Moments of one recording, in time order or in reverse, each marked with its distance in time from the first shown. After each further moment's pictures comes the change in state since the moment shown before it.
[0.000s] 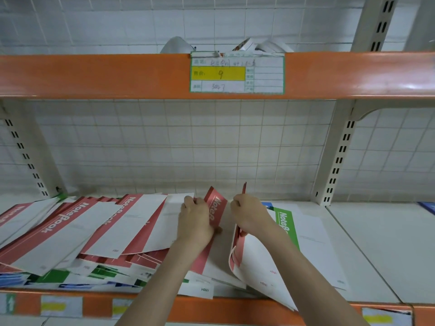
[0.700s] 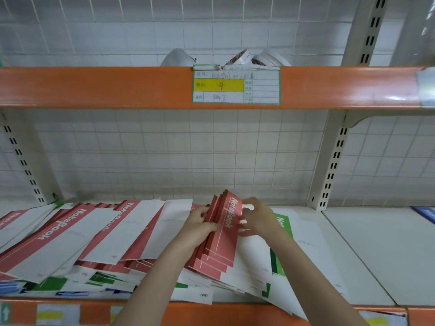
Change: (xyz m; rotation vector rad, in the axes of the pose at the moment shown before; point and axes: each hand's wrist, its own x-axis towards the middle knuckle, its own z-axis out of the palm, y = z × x) left_hand 0.001 -0.012 0.000 -1.097 -0.278 -0.099; right_hand 0.005 0.026 -0.003 0.495 0.077 0.250
